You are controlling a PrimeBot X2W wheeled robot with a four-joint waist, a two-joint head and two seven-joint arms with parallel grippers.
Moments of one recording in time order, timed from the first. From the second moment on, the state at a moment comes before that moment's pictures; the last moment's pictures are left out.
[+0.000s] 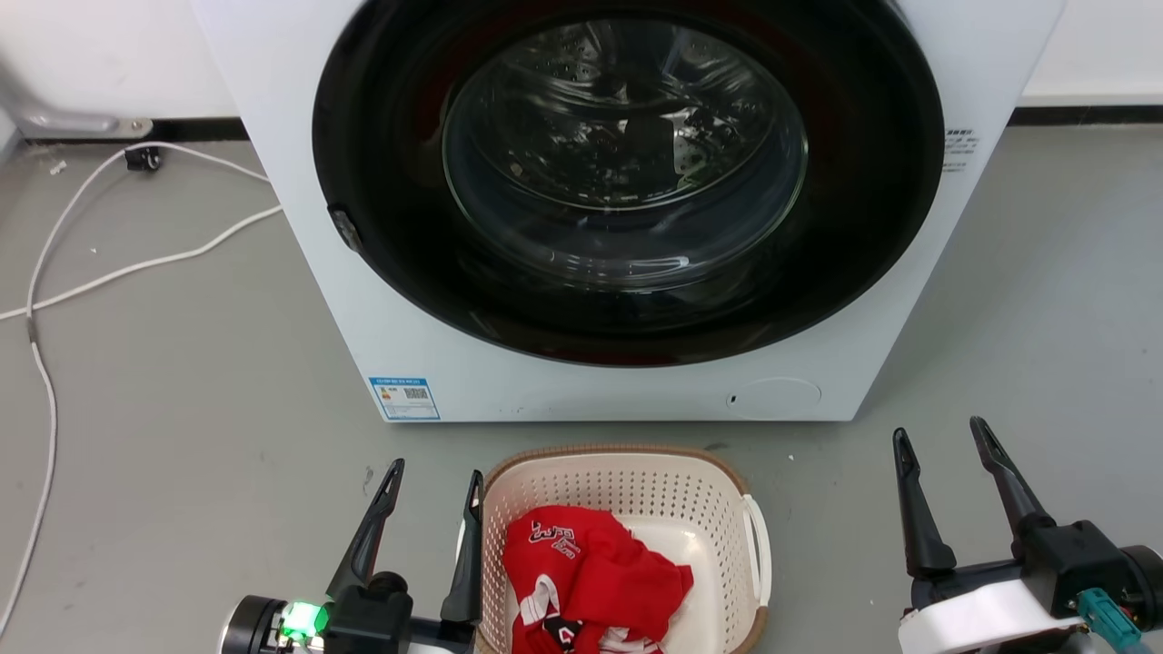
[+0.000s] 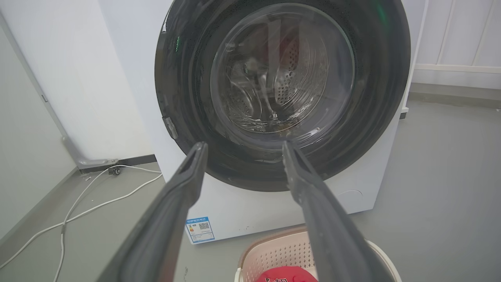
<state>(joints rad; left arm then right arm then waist) 0.09 0.13 -0.28 -0.05 -0.02 0.11 -0.26 0.04 -0.05 0.00 0.05 -0.01 0.13 -0.26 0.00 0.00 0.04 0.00</state>
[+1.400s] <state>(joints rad) -0.80 0.18 -0.29 1.01 -0.22 -0.13 -0.17 -0.80 -0.05 0.16 0.92 0.13 0.13 0.01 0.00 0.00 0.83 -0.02</state>
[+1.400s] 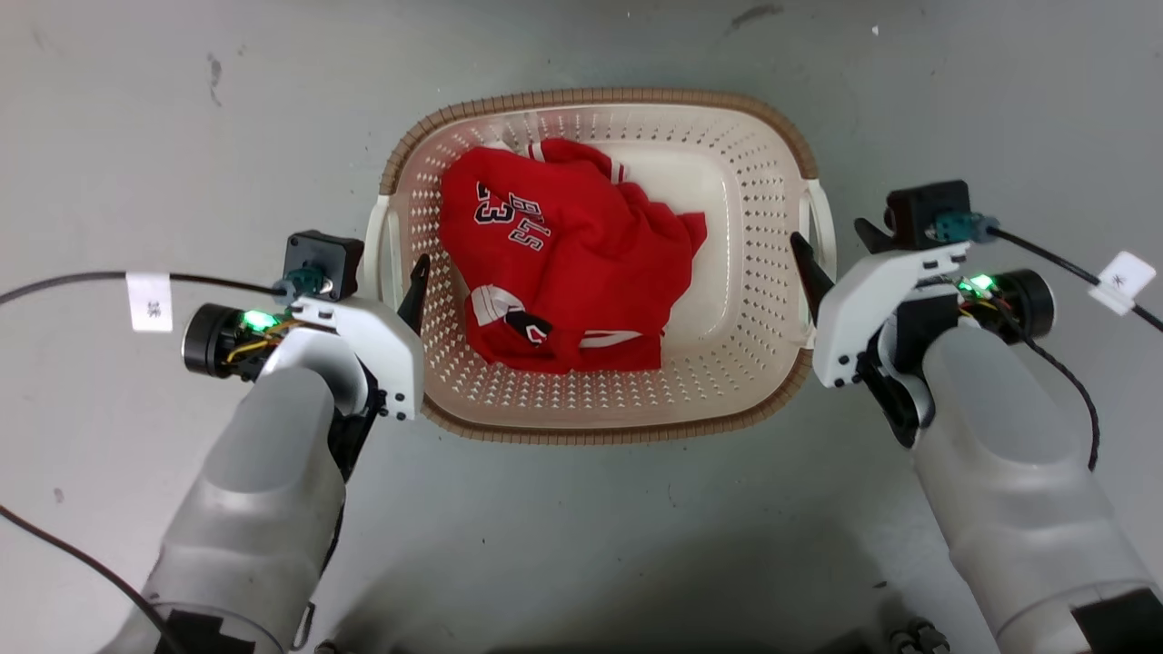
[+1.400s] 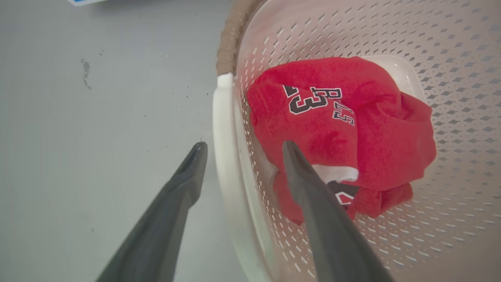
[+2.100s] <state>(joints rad) -0.92 0.30 -0.74 1.01 -0.62 -0.13 0.01 -1.00 -0.05 0.38 1.18 0.26 0.13 0.17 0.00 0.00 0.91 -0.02</state>
